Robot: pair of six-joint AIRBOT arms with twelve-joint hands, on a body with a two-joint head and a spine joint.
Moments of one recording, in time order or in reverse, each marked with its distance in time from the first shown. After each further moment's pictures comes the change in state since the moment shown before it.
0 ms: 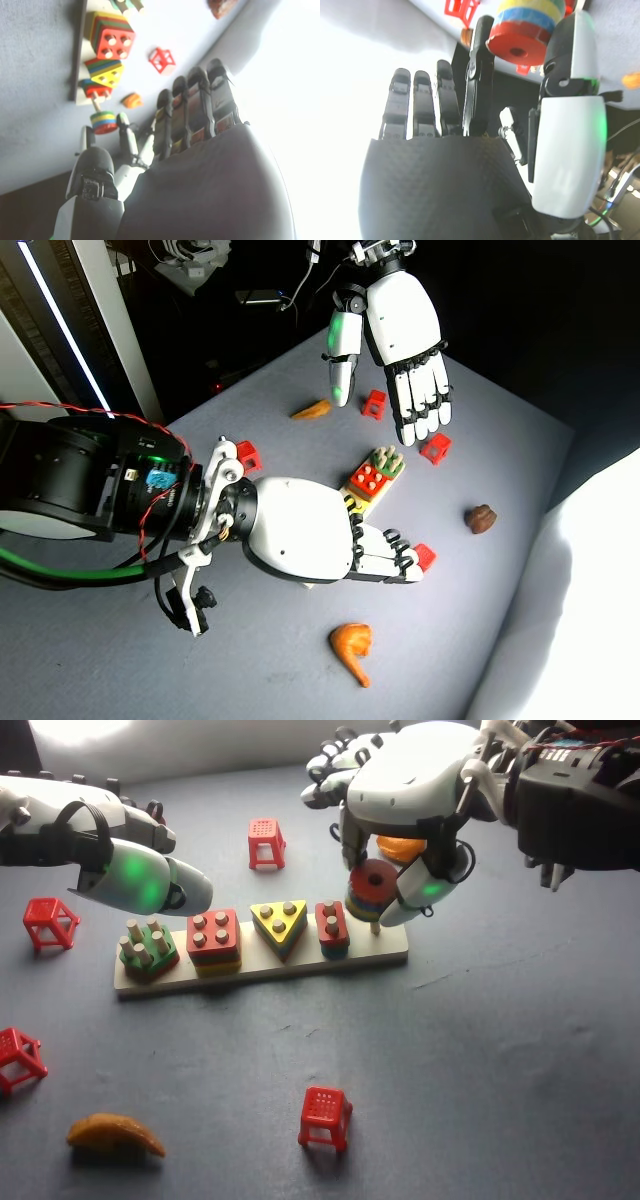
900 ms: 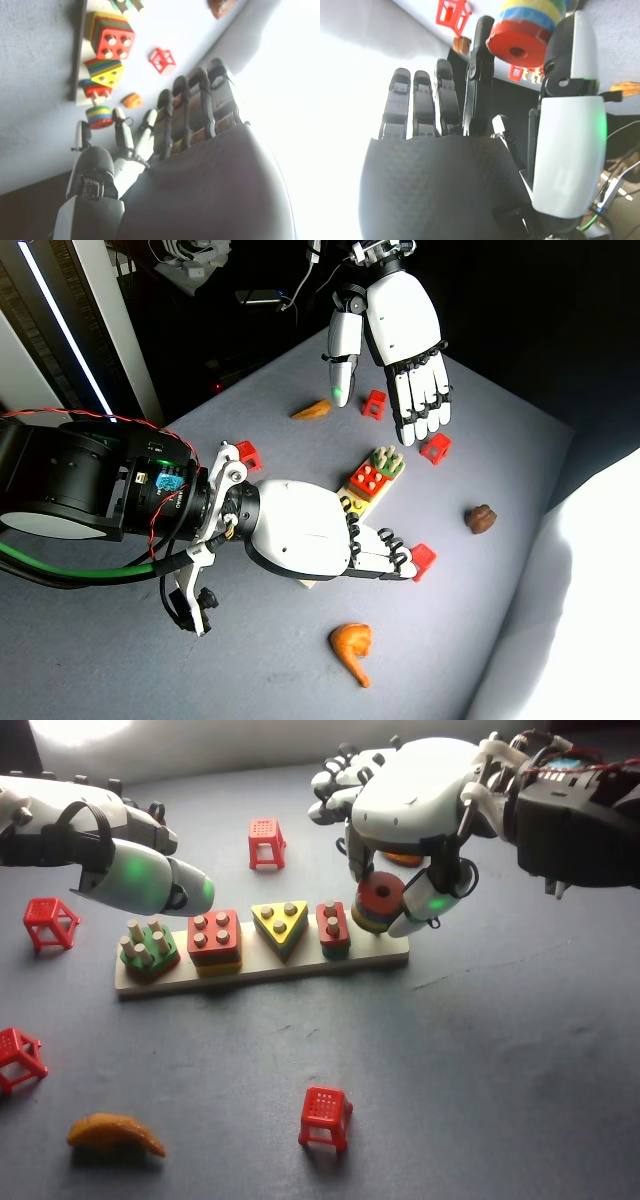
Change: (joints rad) left arm 0.000 -0.002 0.000 0.000 0.000 0.000; right arm -0.034 -0.008 0.013 0.002 0.019 -0.048
